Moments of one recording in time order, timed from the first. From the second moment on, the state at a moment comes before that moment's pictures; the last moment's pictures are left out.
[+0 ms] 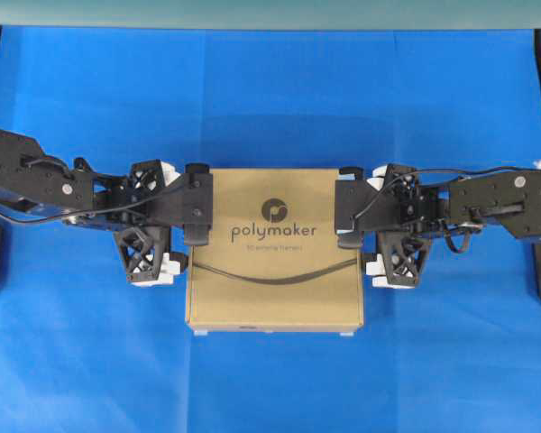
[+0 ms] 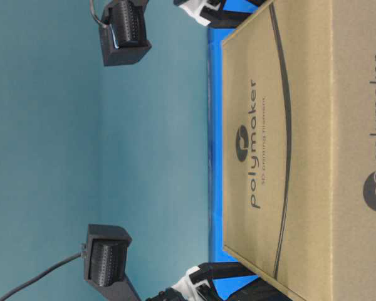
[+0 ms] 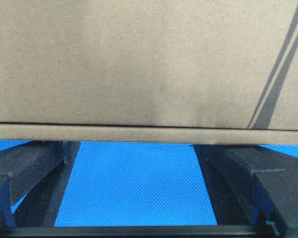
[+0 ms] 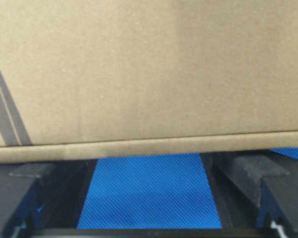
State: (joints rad) left arm 0.10 -0.02 0.77 0.02 0.23 0.06; right arm -0.09 -0.01 0.83 -0.07 0.26 0.01
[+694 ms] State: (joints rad) left arm 0.11 -0.07 0.69 0.03 0.37 0.06; right arm -0.08 -0.07 0.75 -0.06 0.48 0.01
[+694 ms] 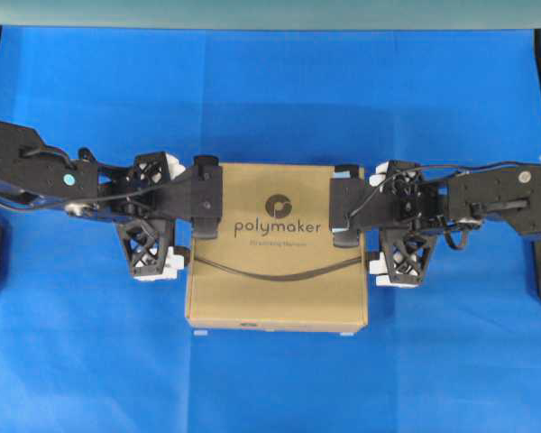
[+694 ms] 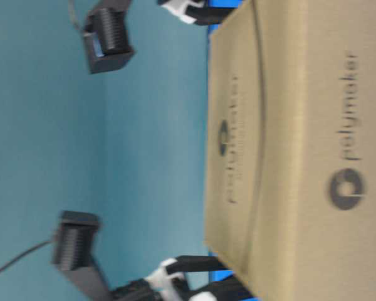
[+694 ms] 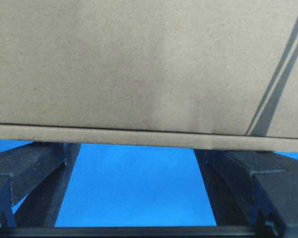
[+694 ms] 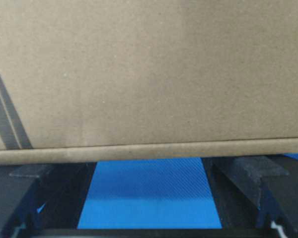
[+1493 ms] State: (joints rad) left arm 0.12 -0.26 0.29 0.03 0.96 0.07; right arm -0.08 -0.27 0.35 -0.05 1.16 0.00
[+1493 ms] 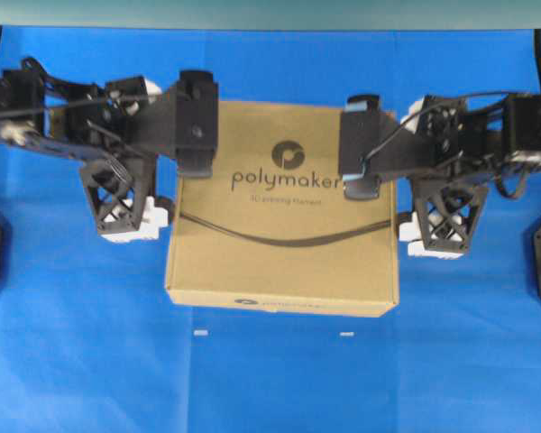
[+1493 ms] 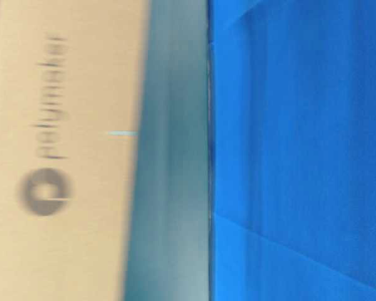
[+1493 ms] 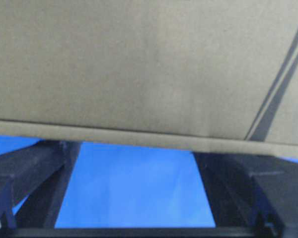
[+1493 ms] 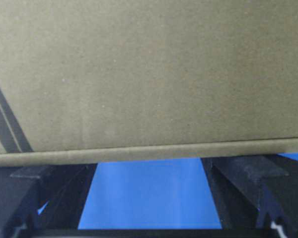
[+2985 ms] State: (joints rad) left arm 0.12 -0.26 0.08 0.04 1.13 0.07; right arm -0.09 -0.29 0.16 -0.05 1.32 -0.02
